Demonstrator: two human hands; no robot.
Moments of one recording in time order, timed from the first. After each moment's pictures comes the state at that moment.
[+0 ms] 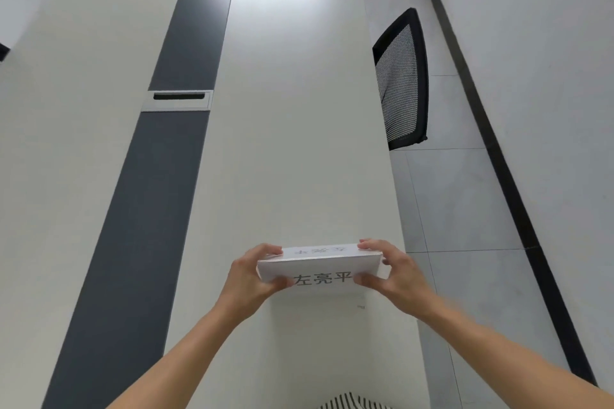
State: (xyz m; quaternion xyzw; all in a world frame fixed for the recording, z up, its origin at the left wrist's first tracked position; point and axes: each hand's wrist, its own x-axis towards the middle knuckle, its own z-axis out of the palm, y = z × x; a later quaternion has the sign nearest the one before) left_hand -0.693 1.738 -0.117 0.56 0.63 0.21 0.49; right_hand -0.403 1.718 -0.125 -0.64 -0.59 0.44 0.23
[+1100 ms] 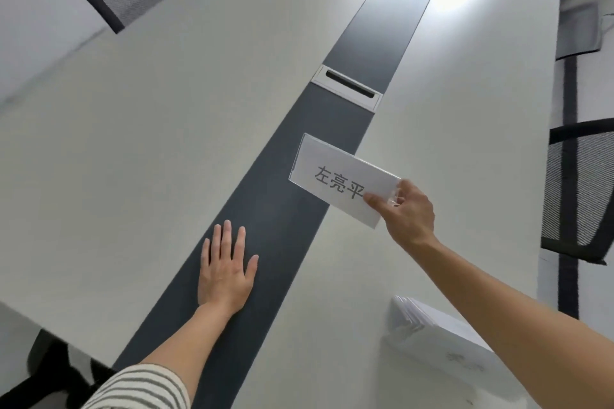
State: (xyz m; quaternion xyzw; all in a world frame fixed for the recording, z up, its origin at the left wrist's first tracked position) left_hand -0.955 1.698 -0.244 0.54 0.83 -0.01 0.15; right_hand -0.716 1.886 -0.092 -0.67 -0.63 0.35 0.18
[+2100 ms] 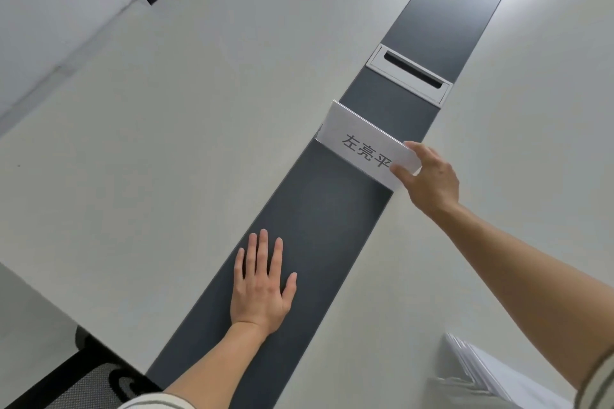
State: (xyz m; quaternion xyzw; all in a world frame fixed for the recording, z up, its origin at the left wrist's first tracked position) left_hand -0.955 1.700 -0.250 0.54 0.83 -0.02 0.15; right_hand -0.786 1.989 -0.163 -0.61 -0.75 0.23 0.05
